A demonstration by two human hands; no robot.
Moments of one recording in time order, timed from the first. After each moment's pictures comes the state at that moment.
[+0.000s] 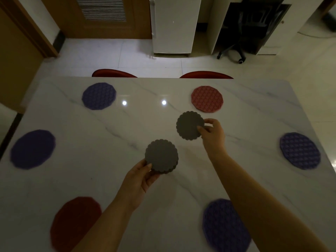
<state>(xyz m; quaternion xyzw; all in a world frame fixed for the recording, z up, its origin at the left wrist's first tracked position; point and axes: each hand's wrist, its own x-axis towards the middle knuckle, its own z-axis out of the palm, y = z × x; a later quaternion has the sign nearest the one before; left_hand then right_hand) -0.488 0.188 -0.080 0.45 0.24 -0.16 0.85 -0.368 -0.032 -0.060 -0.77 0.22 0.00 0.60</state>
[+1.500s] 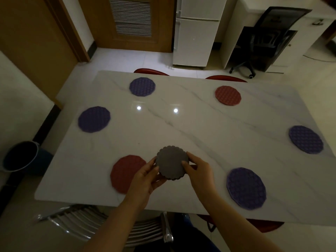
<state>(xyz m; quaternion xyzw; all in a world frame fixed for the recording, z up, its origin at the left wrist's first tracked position) -0.654 0.282 -0.039 0.51 0.20 -0.12 0.83 -0.618 0.112 -0.021 -0.83 0.09 0.09 0.54</state>
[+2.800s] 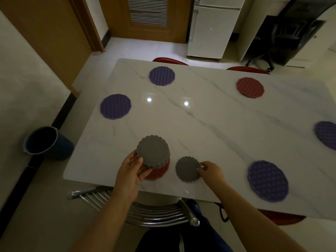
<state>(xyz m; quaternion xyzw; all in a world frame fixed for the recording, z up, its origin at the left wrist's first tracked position) -0.692 0.380 -0.050 0.45 0.31 0.00 0.84 -0.620 0.124 -0.098 -0.90 0.12 0.28 0.30</state>
